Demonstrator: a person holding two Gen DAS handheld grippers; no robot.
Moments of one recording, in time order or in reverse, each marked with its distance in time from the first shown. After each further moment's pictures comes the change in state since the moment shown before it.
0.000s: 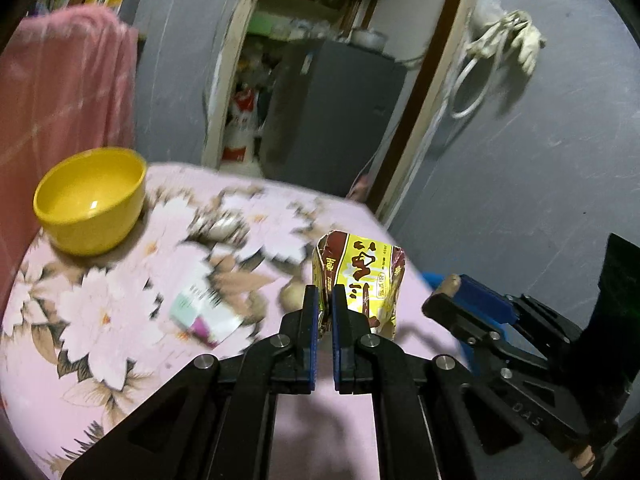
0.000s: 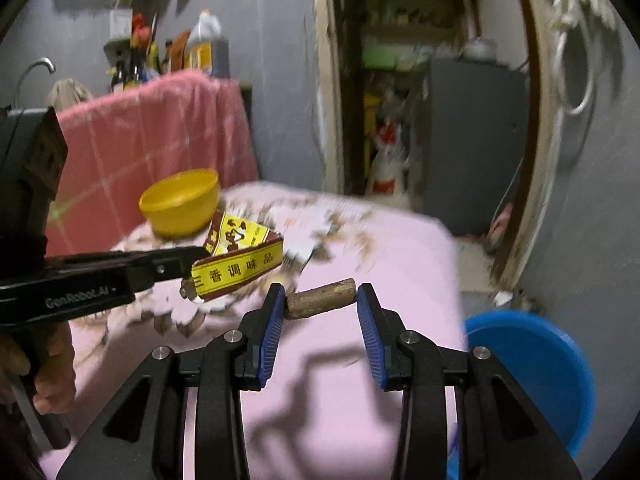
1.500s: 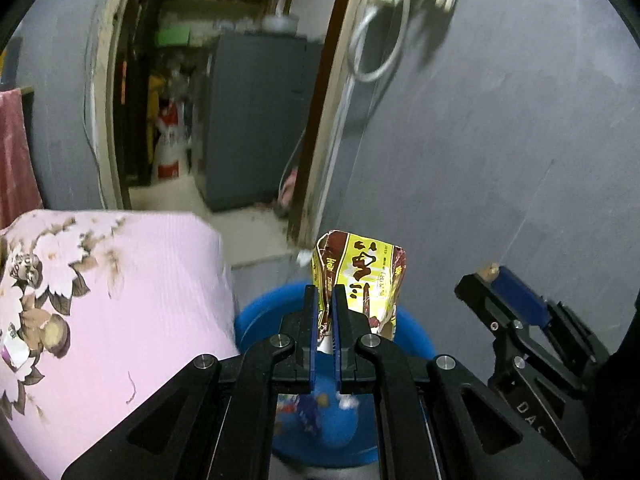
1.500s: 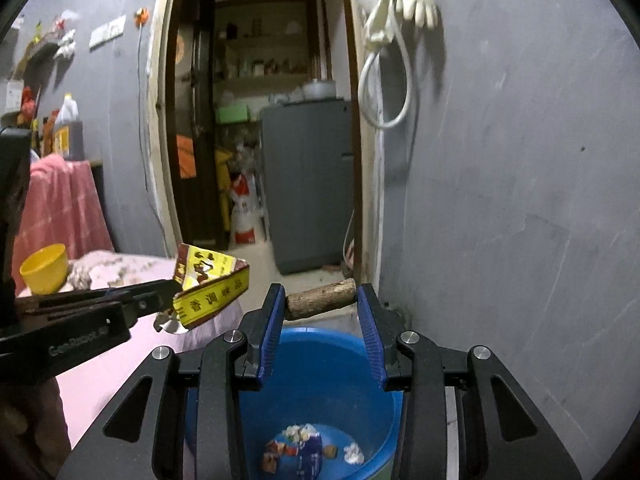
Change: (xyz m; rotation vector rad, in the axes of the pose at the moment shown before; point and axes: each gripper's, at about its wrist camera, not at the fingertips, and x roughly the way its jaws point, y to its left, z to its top) left arm 0.123 -0.197 0.001 0.171 0.072 -0.070; right arm -0.098 -0.166 -0.041 0.181 -0.160 -0.418
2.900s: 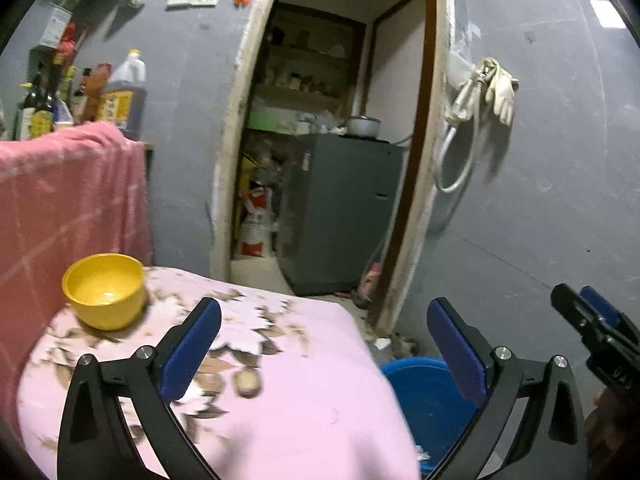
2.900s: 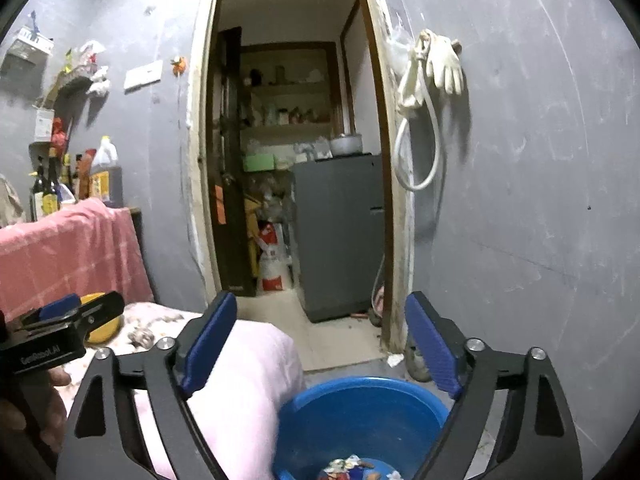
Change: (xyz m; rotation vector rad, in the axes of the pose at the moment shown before) left arm -0.168 0.097 -0.017 -0.084 -0.389 0.246; right arm -0.065 0.071 0.049 0.001 -0.187 0.067
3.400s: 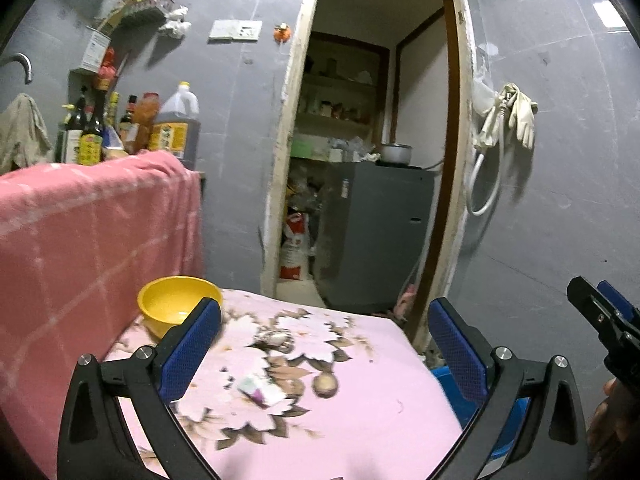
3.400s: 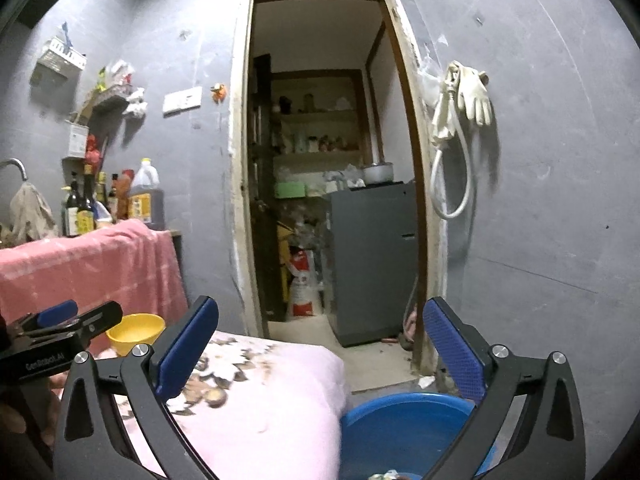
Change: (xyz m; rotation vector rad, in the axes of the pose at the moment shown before) left arm -0.063 0.045 0.001 0.012 -0.091 0.114; right arm -0.030 0.056 0.006 -0.003 -0.106 0.097
